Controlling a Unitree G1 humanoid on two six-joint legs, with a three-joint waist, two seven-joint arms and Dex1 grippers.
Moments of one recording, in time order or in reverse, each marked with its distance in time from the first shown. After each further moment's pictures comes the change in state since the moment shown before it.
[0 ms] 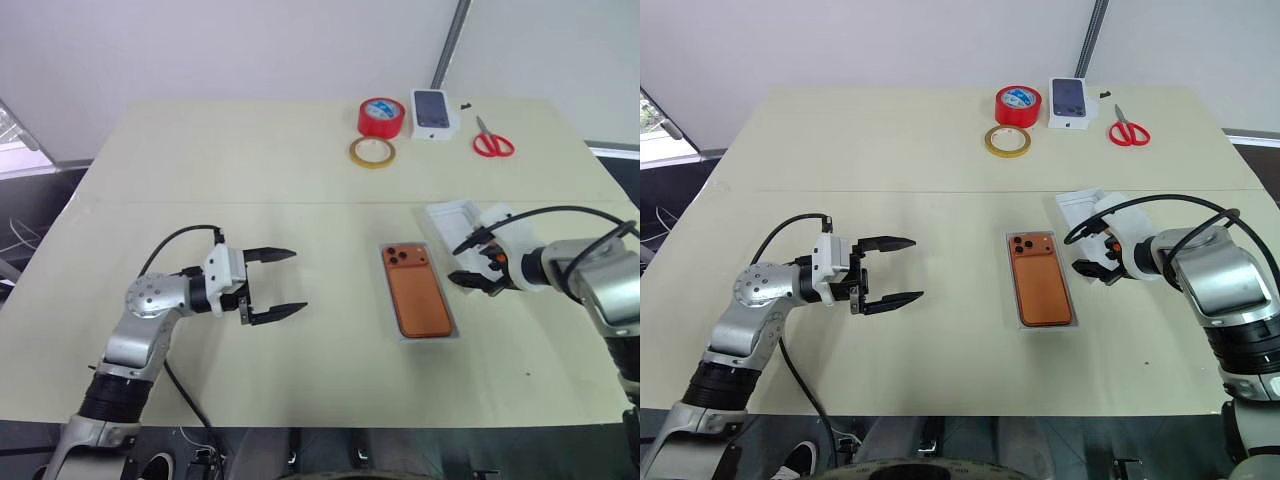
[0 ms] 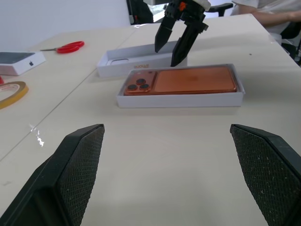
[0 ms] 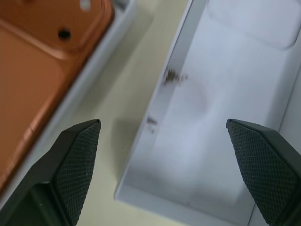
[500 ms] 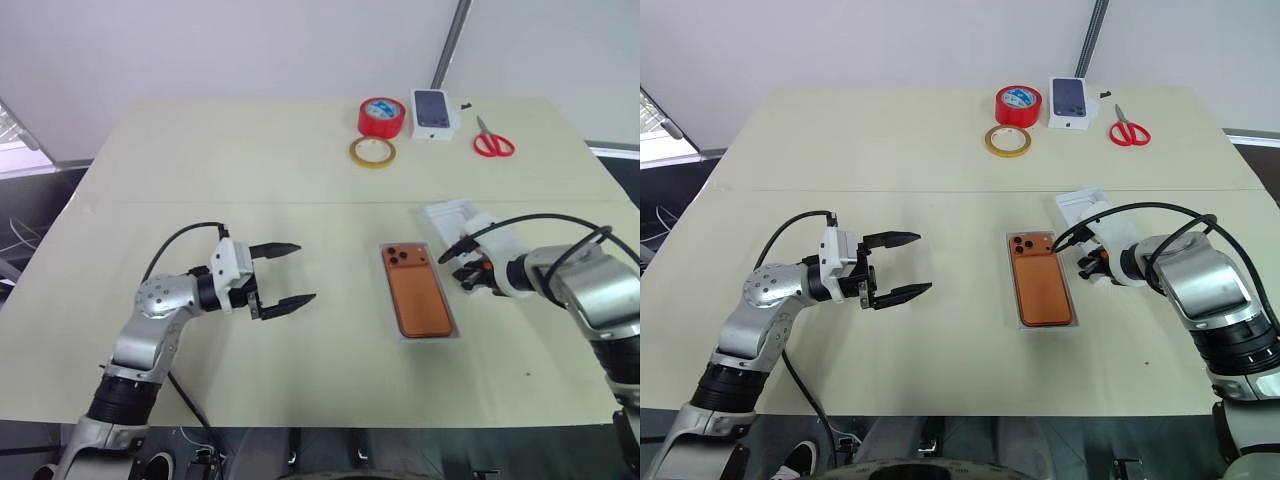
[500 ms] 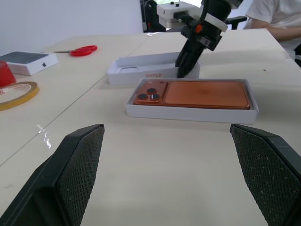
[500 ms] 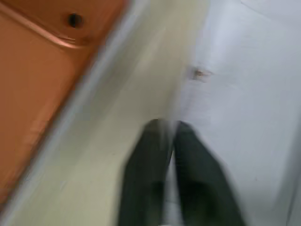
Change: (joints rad) left arm 0.003 -0.024 -0.009 -0.039 -0.007 0.058 0.071; right arm 0.016 0.010 0.046 -0.036 -0.012 0.037 -0.055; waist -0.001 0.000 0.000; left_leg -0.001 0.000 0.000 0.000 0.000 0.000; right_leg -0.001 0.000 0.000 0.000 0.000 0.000
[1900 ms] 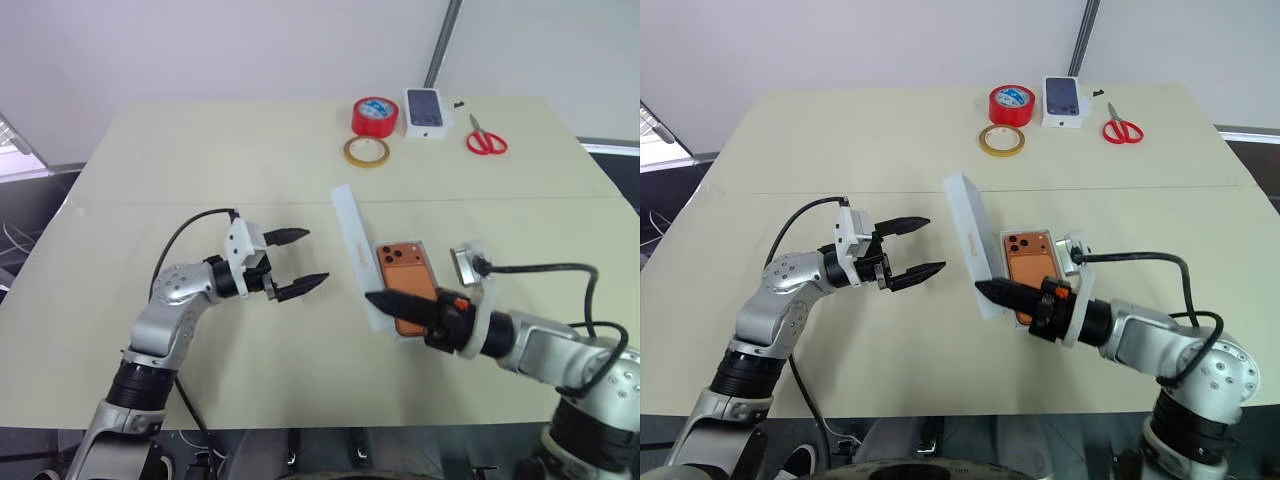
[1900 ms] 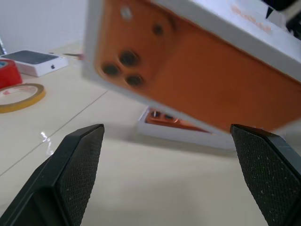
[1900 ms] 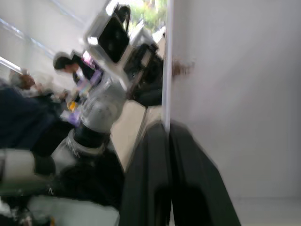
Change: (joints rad) left arm -0.078 -0.066 -0.020 -0.003 -0.036 0.130 0.090; right arm 0.368 0.522 -0.576 -0.323 1.428 0.208 -0.547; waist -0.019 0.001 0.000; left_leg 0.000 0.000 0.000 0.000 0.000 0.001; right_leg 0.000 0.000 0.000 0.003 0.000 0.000
